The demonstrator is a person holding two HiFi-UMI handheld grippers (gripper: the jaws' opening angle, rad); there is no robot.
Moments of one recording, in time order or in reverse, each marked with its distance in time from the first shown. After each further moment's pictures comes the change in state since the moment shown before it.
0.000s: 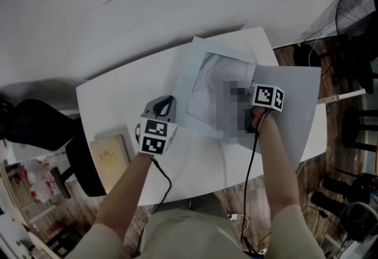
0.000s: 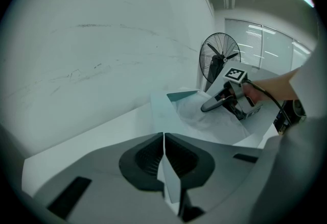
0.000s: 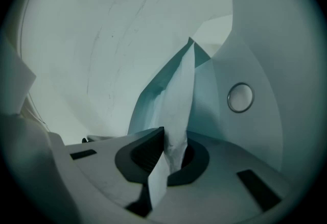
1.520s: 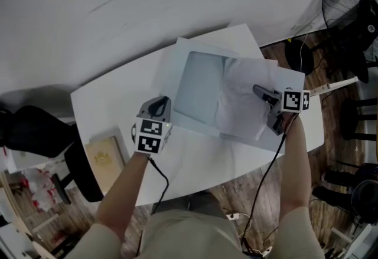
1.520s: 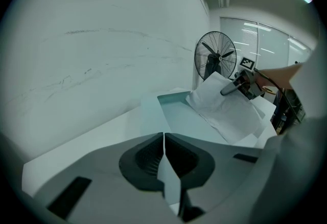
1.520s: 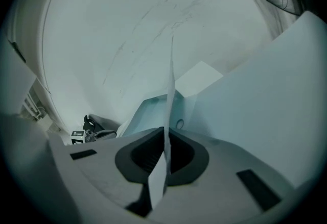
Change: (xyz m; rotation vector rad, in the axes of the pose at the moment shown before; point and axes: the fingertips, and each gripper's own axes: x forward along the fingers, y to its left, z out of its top) left arm 0.001 -0.027 0.008 0.045 -0.006 -0.015; right arm -0.138 -0.032 0.035 -0.267 0.020 -0.035
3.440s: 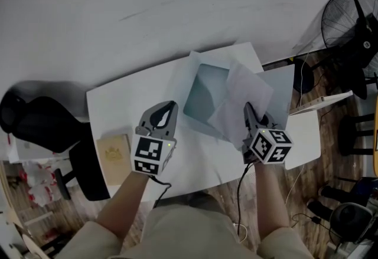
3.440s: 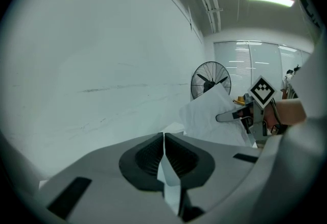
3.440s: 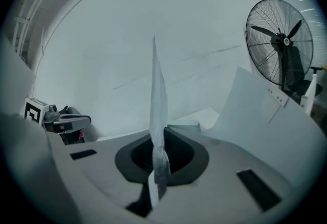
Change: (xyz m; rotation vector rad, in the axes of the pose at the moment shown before) left arm -0.127 -0.020 0.103 0.005 -0.290 0.018; right arm -0.040 0.156 -0.005 -0.314 -0.370 -0.308
